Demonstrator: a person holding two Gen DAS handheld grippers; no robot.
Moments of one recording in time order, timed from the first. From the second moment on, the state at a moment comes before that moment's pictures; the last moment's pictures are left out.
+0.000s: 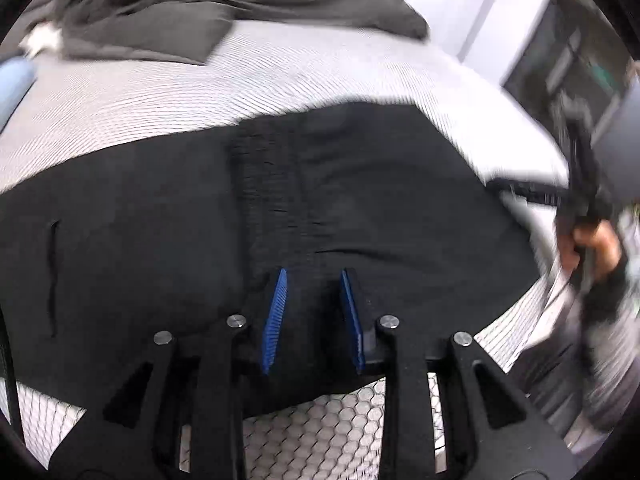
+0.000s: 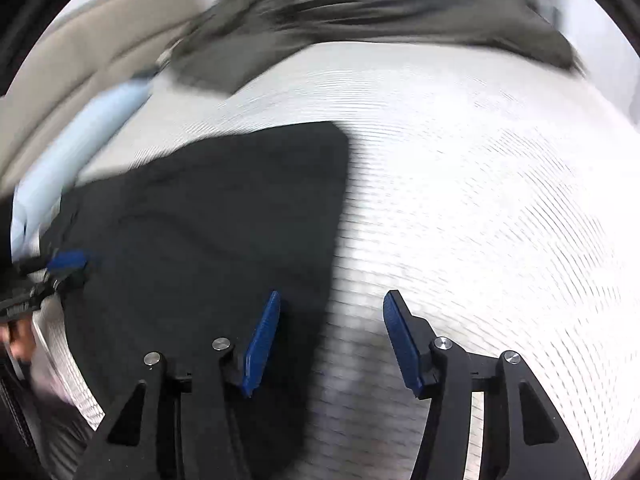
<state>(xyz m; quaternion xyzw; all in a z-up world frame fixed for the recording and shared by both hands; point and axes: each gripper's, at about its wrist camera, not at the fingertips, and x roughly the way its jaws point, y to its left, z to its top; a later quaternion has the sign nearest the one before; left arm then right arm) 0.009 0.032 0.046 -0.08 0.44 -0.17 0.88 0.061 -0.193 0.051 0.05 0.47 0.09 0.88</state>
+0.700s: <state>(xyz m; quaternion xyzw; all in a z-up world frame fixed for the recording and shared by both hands) 0.037 -0.034 0.059 -0.07 0.40 -0.16 0.90 -0.053 -0.208 0.040 0.09 0.51 0.31 0.80</state>
